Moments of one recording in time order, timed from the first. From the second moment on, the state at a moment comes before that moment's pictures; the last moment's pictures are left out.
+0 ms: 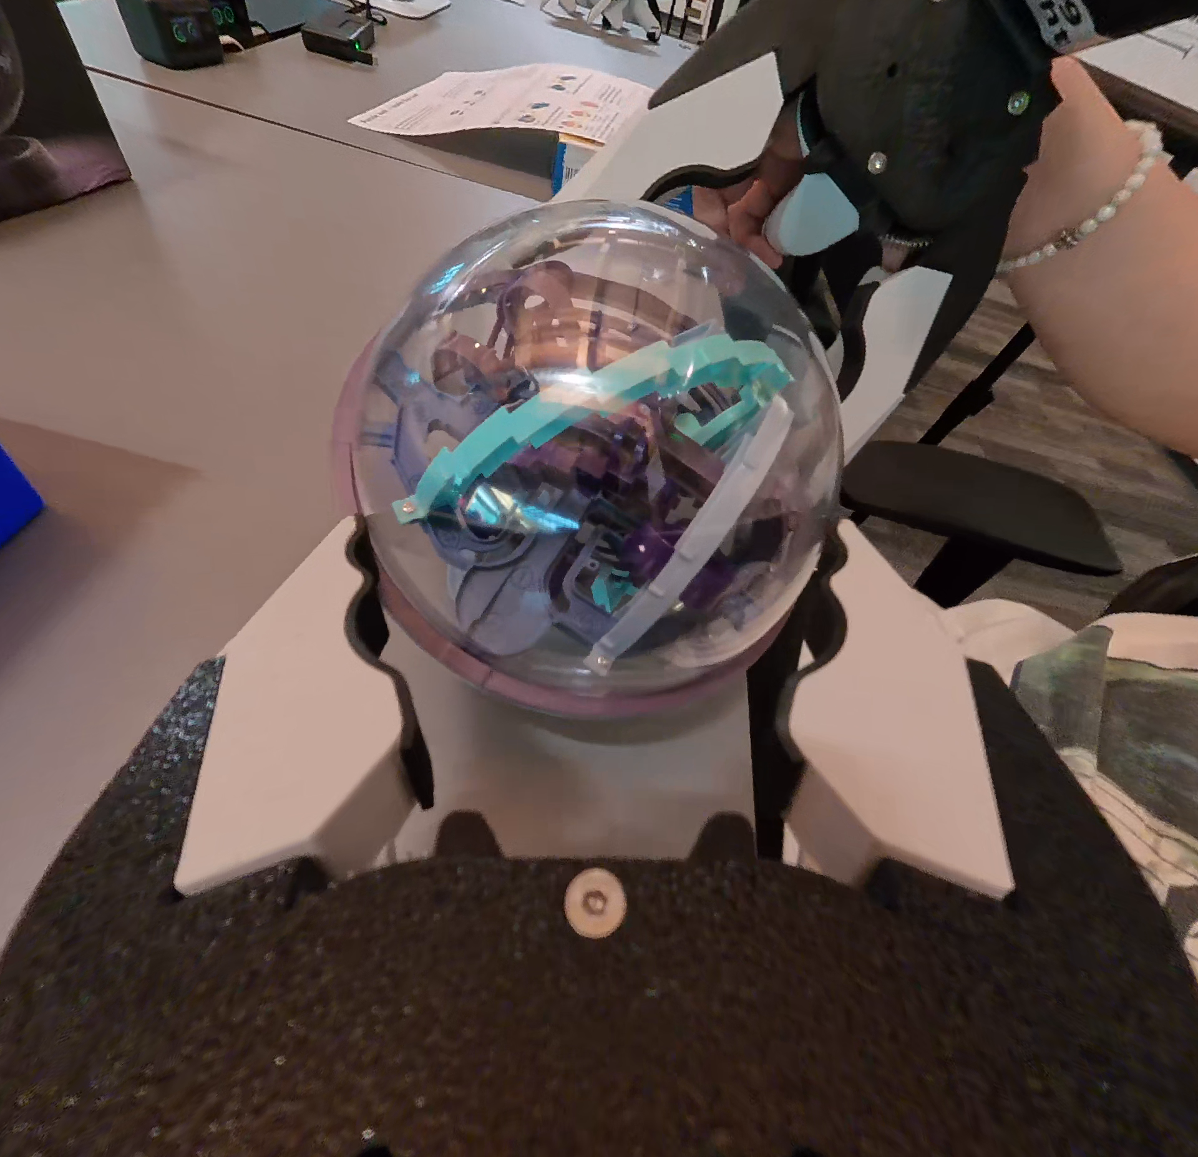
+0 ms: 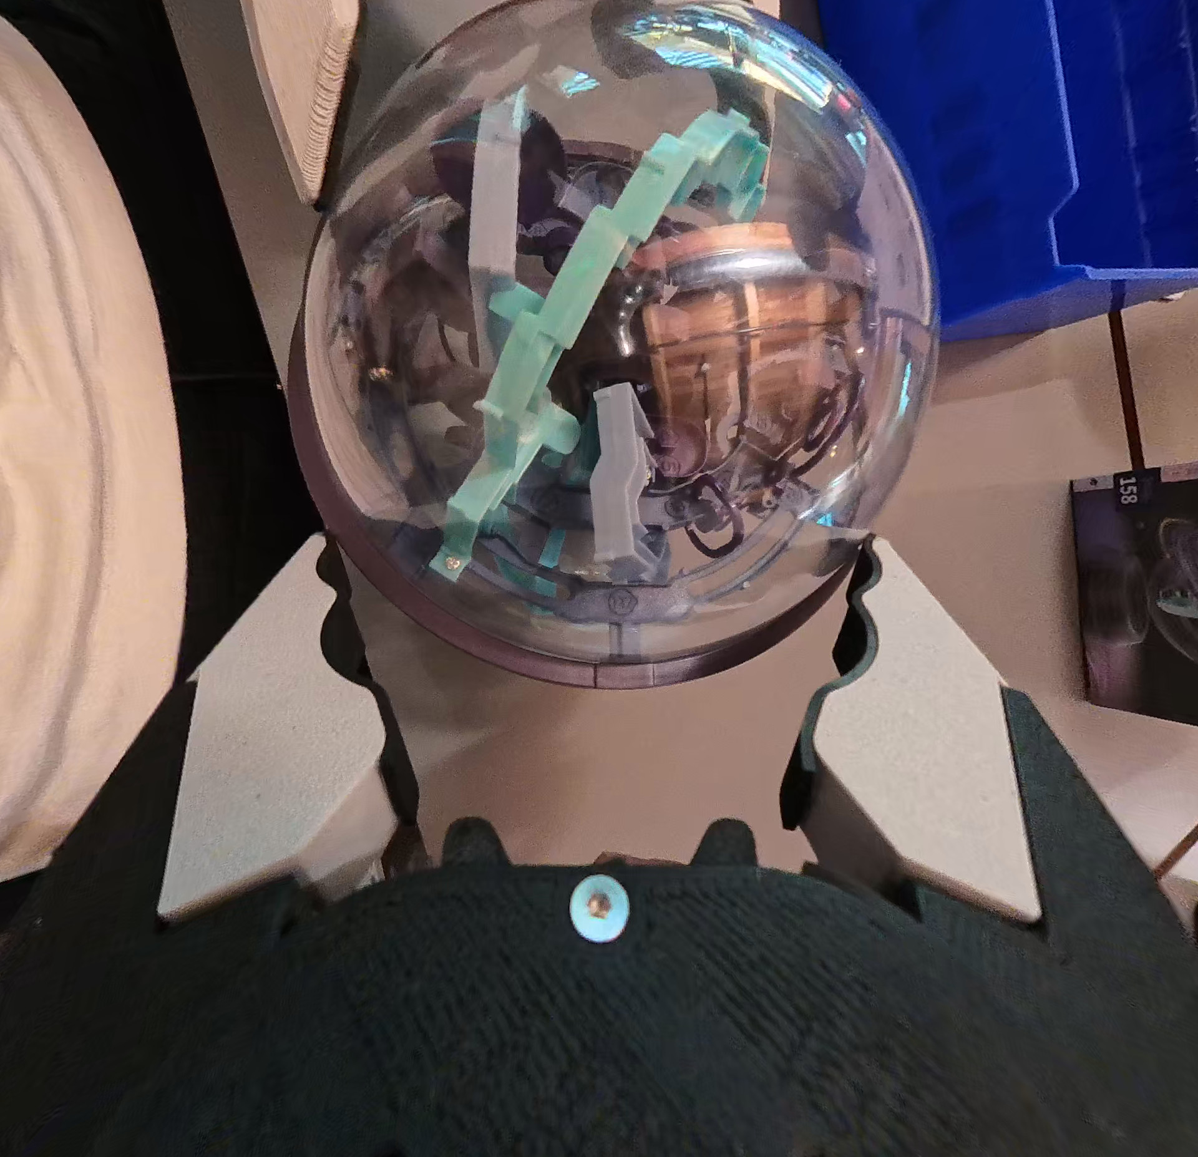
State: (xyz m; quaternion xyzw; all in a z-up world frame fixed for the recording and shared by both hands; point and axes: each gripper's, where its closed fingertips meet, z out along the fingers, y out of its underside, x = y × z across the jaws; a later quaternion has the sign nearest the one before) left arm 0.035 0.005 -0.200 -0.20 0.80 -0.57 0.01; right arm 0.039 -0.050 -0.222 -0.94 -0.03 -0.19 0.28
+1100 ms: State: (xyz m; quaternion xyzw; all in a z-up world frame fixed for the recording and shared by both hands) left arm 0.044 0.002 -0.205 -0.21 0.80 -0.56 -0.06; right arm 0.036 -0.047 -0.209 -0.88 -0.03 -0.21 0.42
